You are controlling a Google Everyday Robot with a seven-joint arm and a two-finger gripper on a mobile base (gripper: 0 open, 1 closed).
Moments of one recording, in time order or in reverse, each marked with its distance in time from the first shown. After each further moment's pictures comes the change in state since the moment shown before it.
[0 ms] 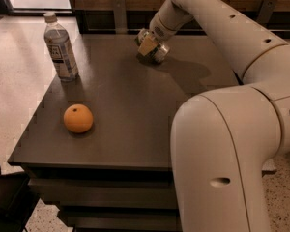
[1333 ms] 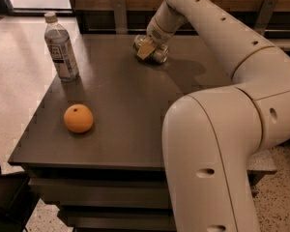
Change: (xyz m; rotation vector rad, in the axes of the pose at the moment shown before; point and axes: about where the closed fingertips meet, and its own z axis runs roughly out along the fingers) arm 0.000 0.009 0.017 -0.051 0.038 -0.022
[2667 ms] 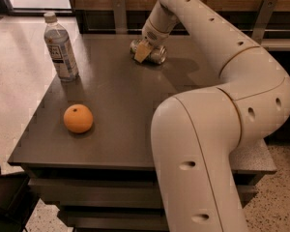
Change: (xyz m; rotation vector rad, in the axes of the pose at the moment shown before) arm -0.001 0.010 0.012 -0.056 0.060 -0.032
